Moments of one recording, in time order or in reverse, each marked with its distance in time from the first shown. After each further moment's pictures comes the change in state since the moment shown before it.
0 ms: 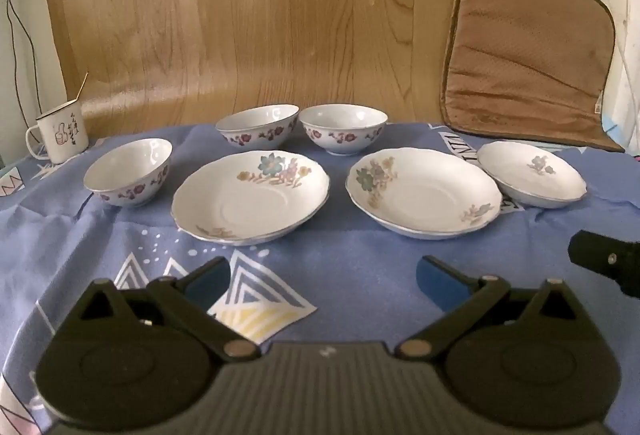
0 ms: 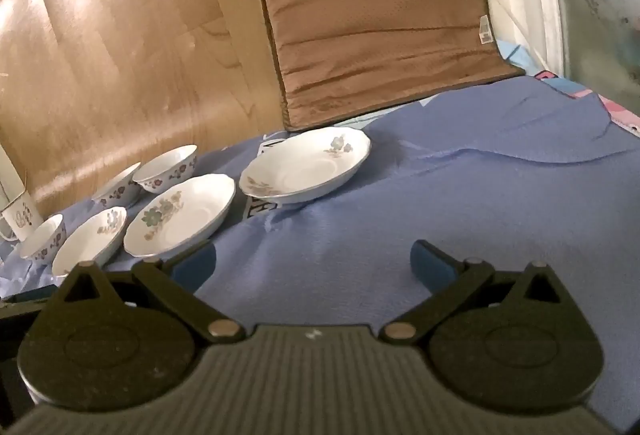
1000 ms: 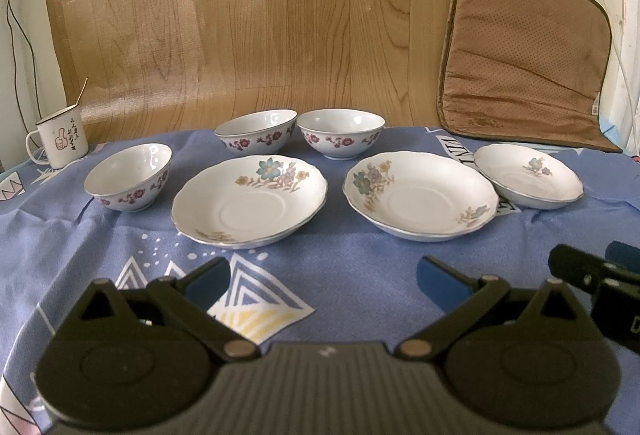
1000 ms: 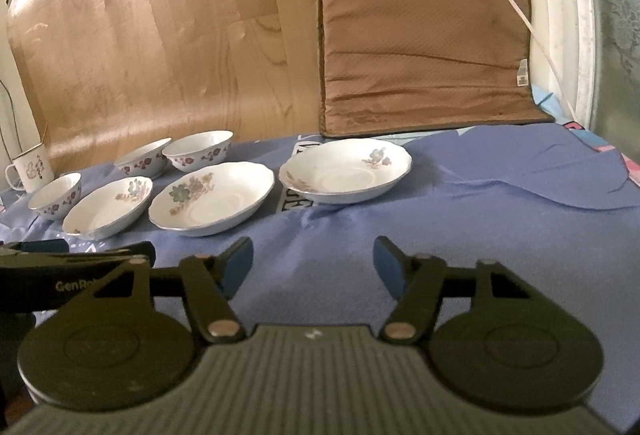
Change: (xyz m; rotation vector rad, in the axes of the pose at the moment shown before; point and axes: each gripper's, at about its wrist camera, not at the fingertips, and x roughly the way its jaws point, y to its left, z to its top) left arm -0.002 -0.003 -0.001 0.005 -0.014 0.003; right arm -0.006 0.023 -0.009 -0.150 -0.054 0.052
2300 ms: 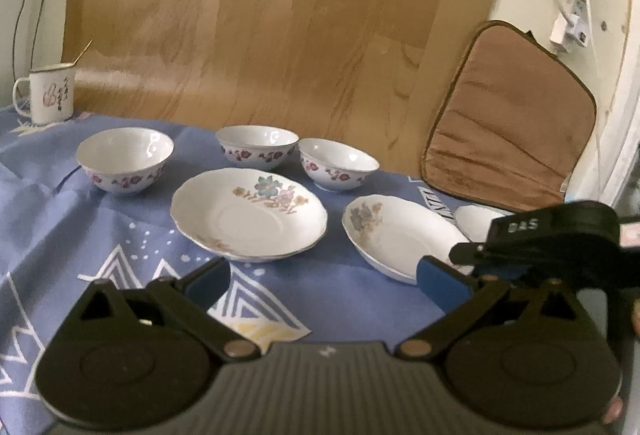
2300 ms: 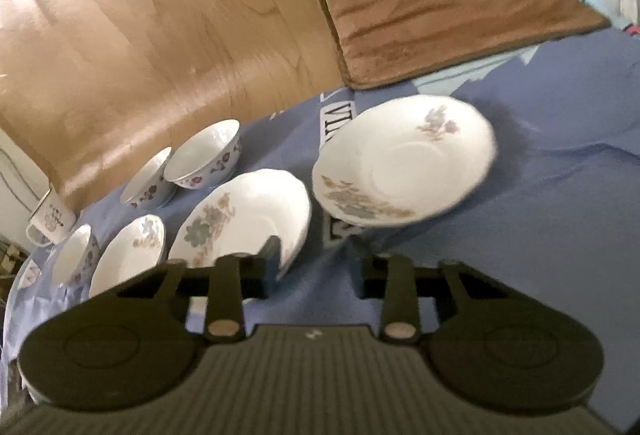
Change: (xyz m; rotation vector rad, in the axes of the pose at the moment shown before) left arm -0.005 0.036 -0.001 -0.204 -0.091 -0.162; right arm 0.089 0.006 0.045 0.242 0.269 0.098
